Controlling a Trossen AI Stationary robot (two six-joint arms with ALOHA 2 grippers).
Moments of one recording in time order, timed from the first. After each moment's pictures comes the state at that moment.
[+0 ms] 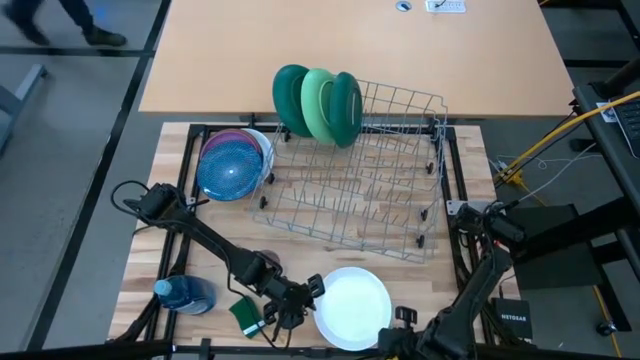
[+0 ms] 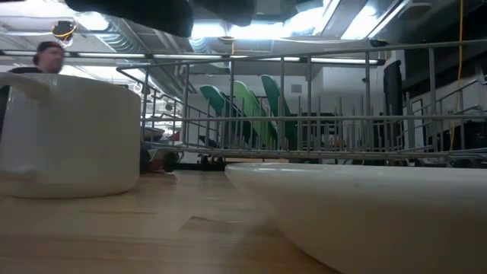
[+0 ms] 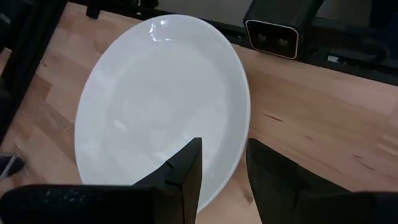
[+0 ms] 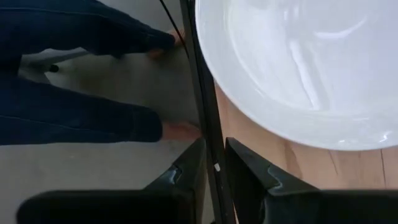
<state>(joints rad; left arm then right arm) -0.54 1.91 1.35 -0.26 -0.06 0.68 0.99 1.99 1.64 -0.87 0.17 1.15</state>
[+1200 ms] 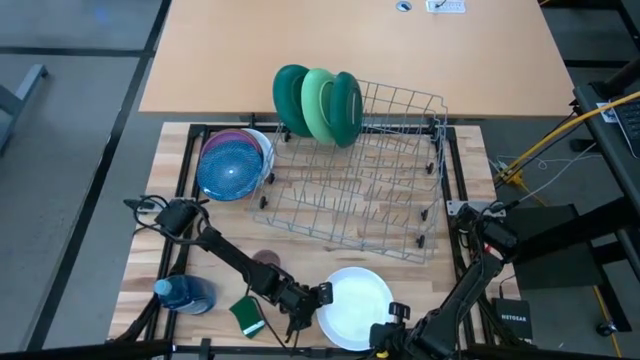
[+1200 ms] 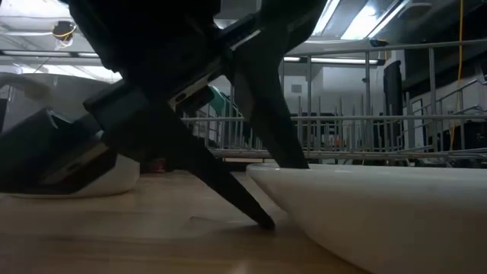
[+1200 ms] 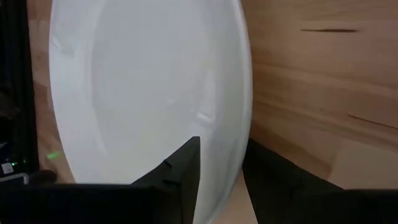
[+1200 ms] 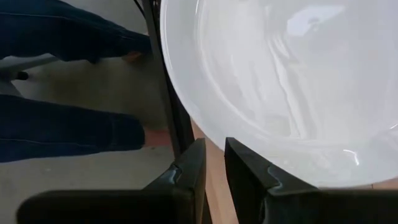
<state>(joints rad) -0.53 2.15 1.35 -0.09 -0.29 1.01 0.95 2.06 1.63 -0.88 0.20 1.15</state>
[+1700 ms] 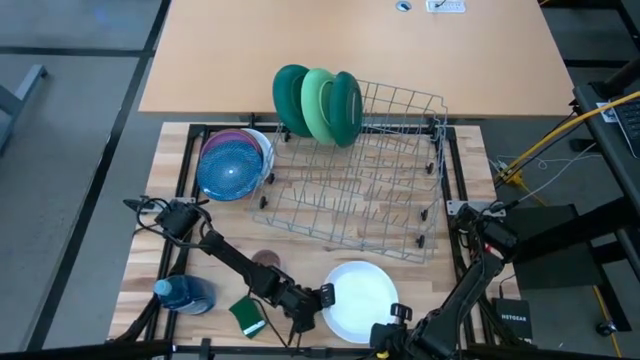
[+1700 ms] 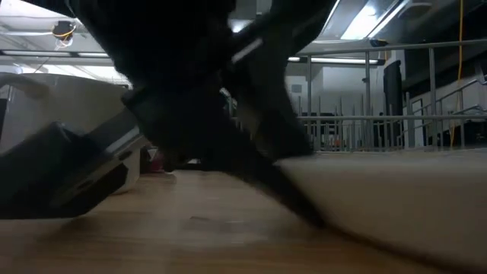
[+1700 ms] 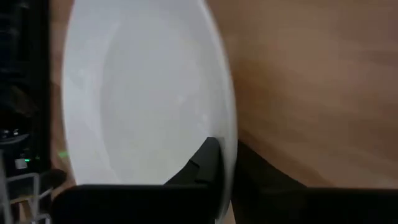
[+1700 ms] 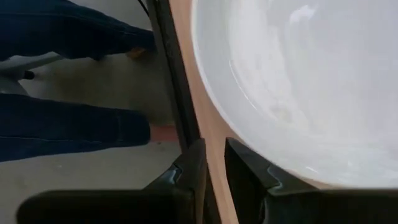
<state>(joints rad) -0.56 2.16 1.34 0.02 -0.30 0.97 0.96 2.05 1.66 -0.90 0.16 1.18</state>
